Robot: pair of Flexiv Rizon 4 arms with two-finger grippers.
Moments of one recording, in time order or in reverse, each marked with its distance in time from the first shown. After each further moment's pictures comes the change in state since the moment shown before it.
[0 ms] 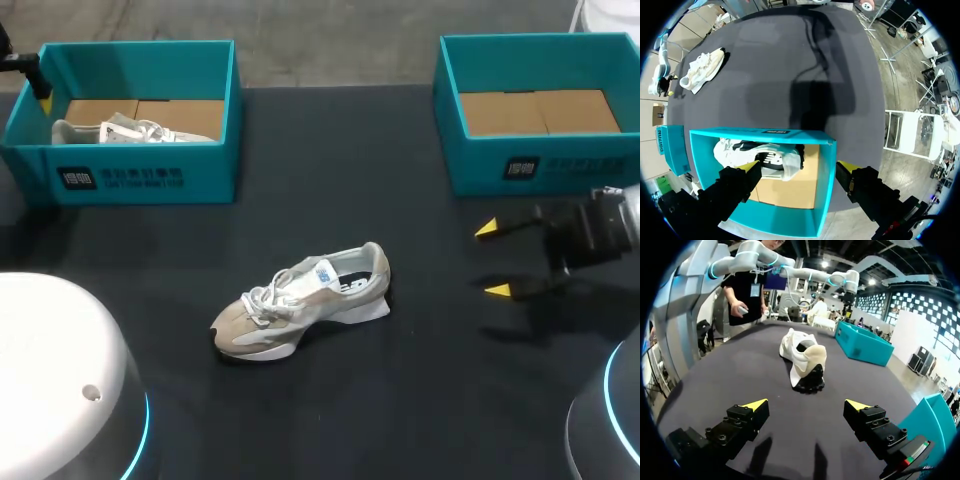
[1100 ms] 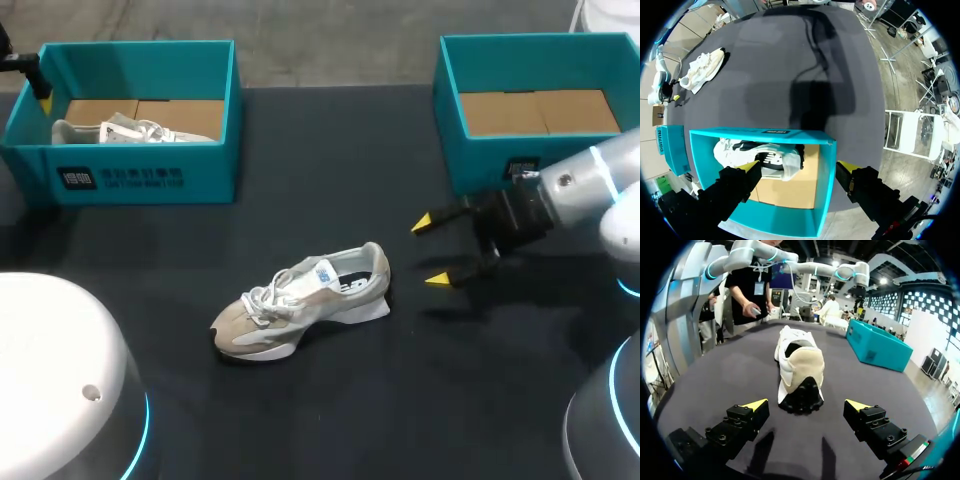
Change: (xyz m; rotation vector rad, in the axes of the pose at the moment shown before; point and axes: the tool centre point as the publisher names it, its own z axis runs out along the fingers) left arm 0.000 0.000 0.000 0.000 0.000 0.000; right arm -0.028 0.019 0.088 -0.010 0.140 -0.021
